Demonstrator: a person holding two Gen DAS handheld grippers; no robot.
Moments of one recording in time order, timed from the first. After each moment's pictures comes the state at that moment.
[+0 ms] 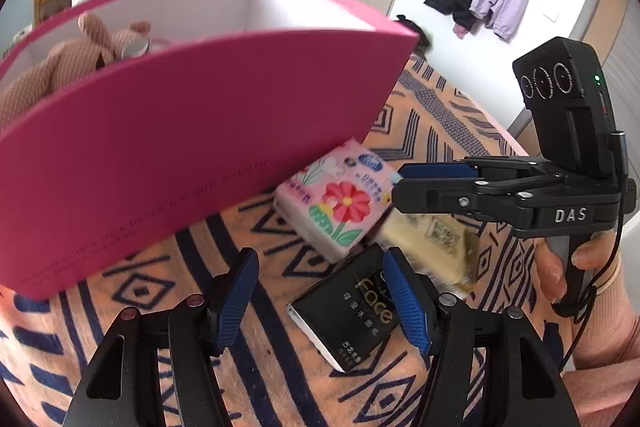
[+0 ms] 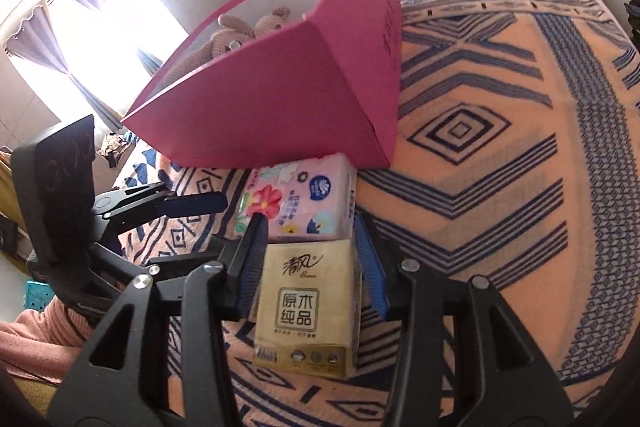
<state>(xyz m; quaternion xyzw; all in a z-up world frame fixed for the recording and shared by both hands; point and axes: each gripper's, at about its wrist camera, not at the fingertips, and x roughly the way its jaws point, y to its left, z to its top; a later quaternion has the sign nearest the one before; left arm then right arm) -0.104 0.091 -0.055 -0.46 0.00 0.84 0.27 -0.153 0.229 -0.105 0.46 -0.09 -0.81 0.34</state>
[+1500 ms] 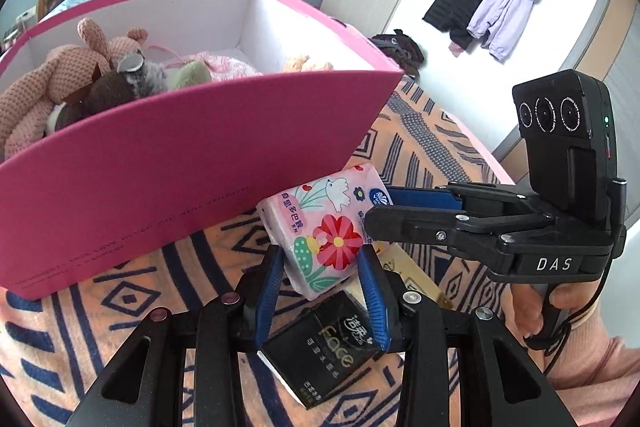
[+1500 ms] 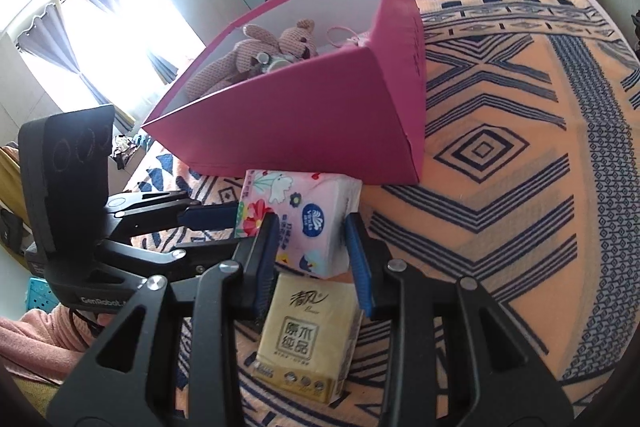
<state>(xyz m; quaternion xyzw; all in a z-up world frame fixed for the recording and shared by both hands) -0.118 0.106 -0.034 -0.45 -0.04 0.85 0.28 -0.130 0.219 -0.083 0.43 -0.09 -0.82 0.36</state>
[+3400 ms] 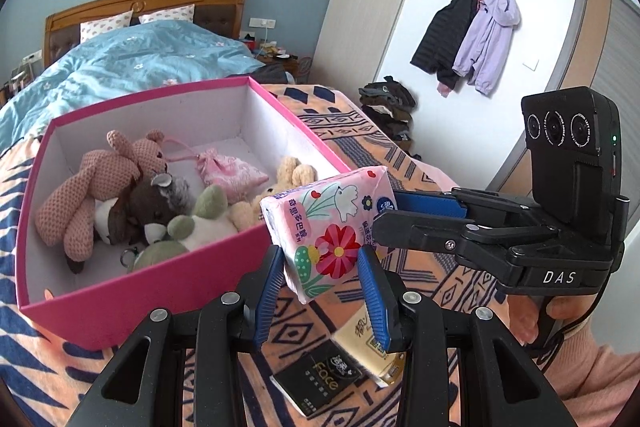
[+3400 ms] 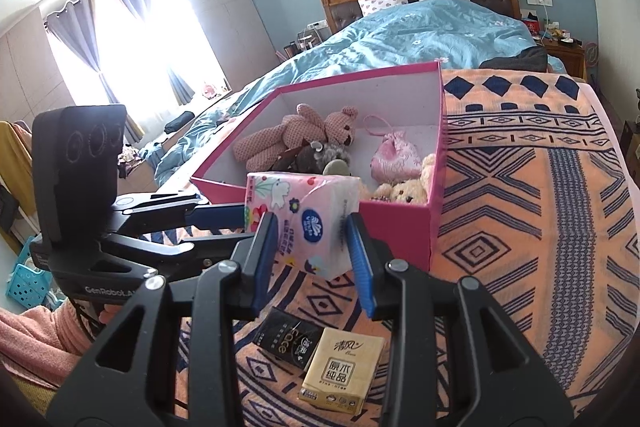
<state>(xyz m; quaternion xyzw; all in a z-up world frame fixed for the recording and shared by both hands) -0.104 0.083 0.042 -0.37 -0.03 0.89 0.28 -0.121 0.208 -0.005 0.33 -0.05 -0.86 0.38</state>
